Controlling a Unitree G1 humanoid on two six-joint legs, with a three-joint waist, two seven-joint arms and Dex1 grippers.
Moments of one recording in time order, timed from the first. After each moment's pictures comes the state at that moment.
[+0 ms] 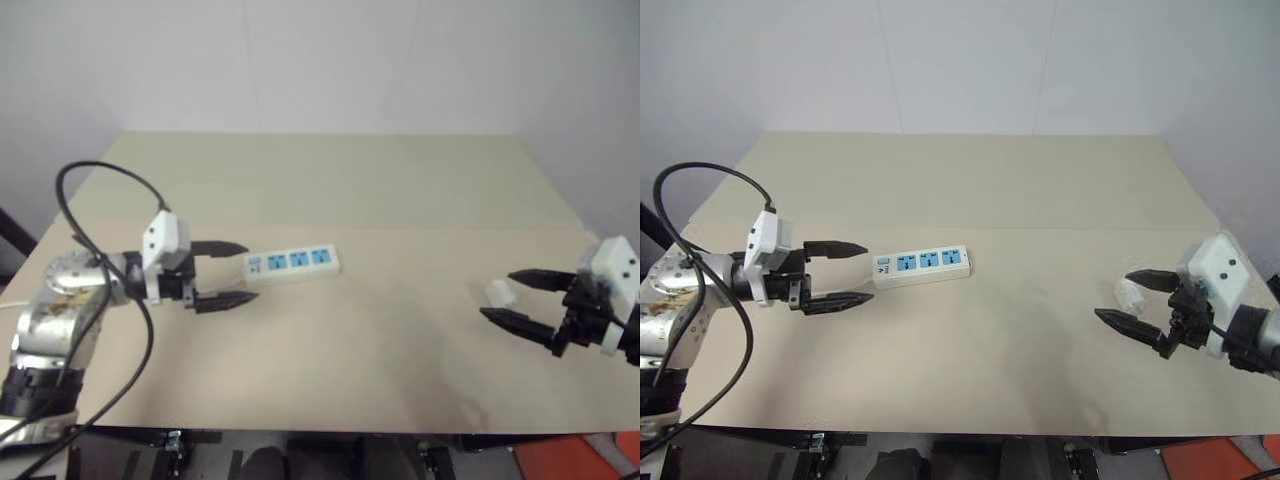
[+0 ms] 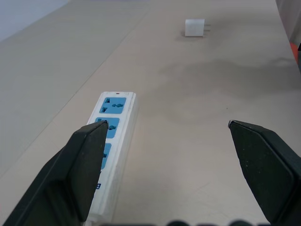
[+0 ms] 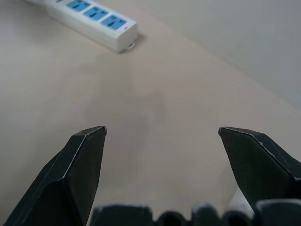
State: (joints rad) left arm -0.39 0.83 0.12 -0.10 -0.51 0.37 -1.26; right arm 0.15 -0.99 -0.60 -0.52 0.66 0.71 0.94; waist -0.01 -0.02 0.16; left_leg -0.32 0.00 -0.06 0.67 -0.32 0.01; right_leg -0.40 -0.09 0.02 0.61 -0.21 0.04
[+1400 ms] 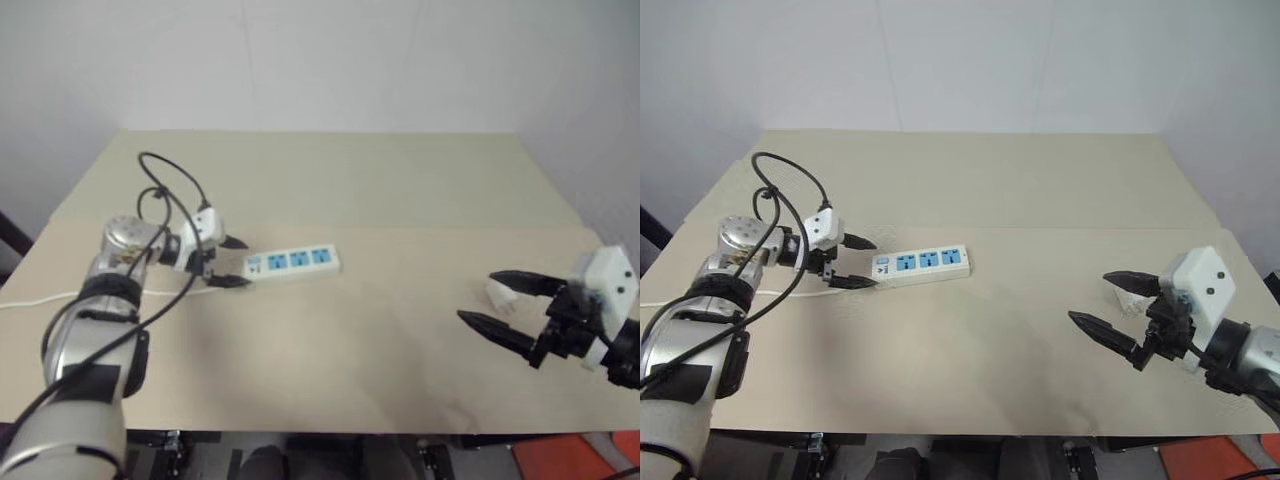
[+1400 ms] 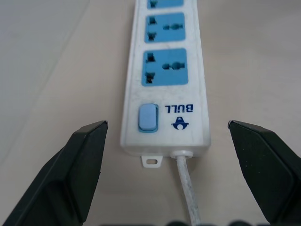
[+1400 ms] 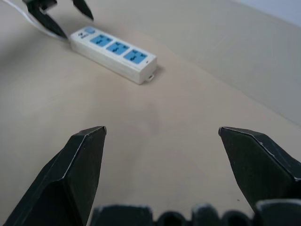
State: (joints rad) left arm -1.05 0.63 -0.13 1.24 0.07 -0.38 -1.41; right arm 0.19 -0.91 -0.66 -0.73 0.81 0.76 0.76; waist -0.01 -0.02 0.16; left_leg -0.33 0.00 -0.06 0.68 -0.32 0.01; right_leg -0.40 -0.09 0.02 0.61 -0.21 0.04
